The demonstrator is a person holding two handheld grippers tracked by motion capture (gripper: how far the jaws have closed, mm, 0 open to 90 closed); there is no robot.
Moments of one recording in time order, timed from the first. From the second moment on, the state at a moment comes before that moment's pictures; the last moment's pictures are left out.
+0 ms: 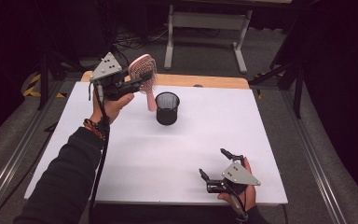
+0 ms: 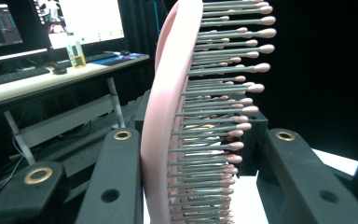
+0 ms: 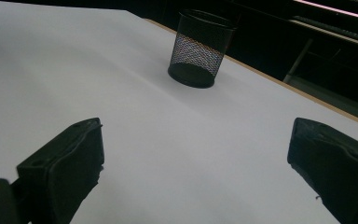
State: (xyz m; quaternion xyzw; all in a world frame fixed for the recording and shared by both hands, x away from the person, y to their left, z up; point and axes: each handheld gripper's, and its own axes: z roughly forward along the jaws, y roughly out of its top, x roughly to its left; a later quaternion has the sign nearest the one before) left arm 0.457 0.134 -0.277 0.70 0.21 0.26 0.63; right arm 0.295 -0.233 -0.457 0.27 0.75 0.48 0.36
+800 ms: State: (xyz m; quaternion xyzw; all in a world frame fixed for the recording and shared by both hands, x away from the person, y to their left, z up) left arm 0.480 0.101 -0.292 0.70 0.23 0.26 0.62; right arm 0.294 -0.234 -0.457 0.27 0.75 0.49 0.36
